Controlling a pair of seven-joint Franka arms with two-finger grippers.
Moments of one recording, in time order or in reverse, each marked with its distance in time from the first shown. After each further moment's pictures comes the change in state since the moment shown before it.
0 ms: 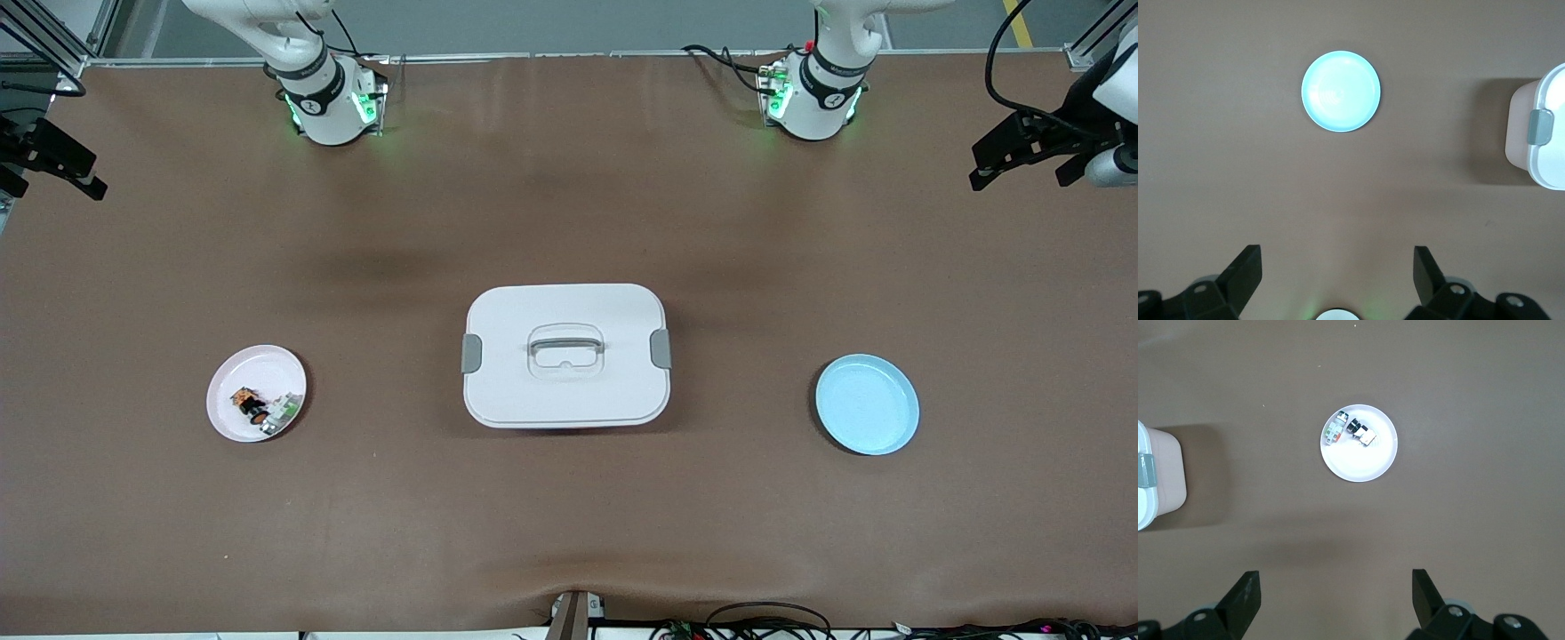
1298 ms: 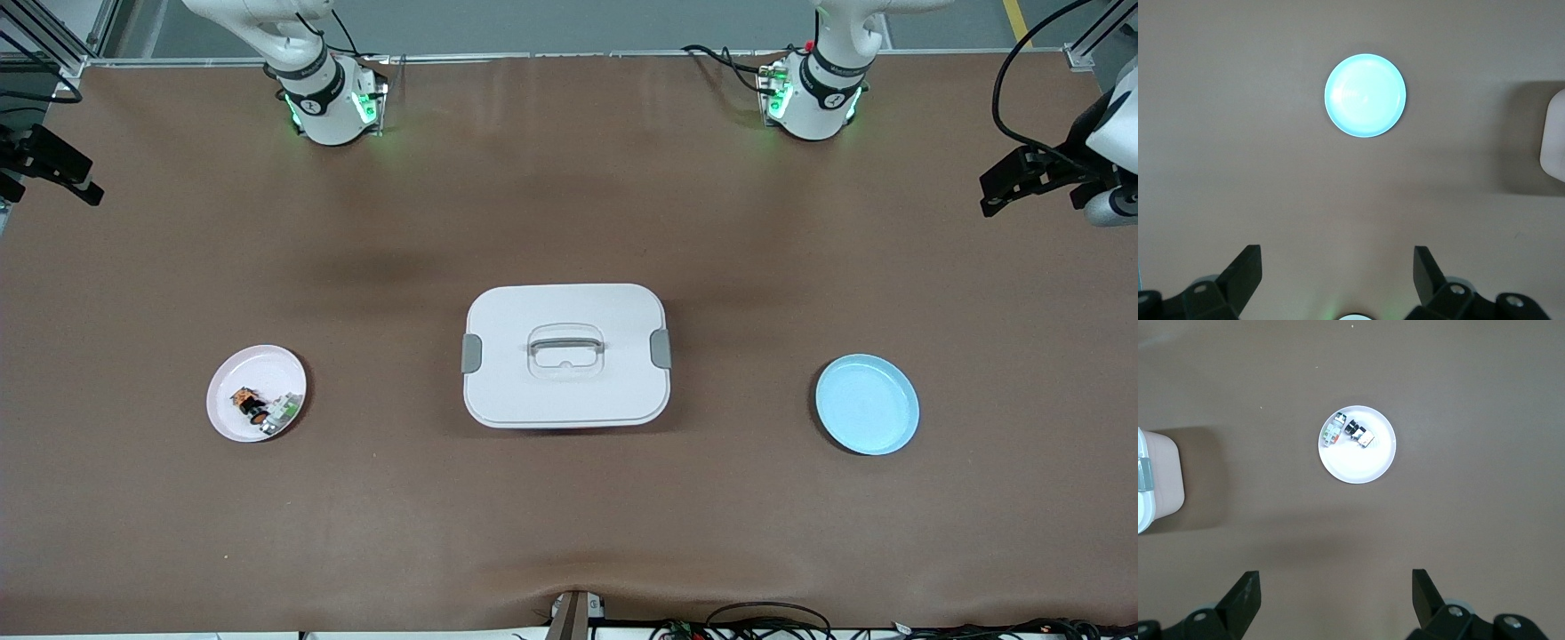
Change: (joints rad) left arm 0.001 0.076 -0.002 0.054 0.077 -0.004 -0.001; right arm -0.002 0.024 -0.005 0.015 0.000 0.000 0.000
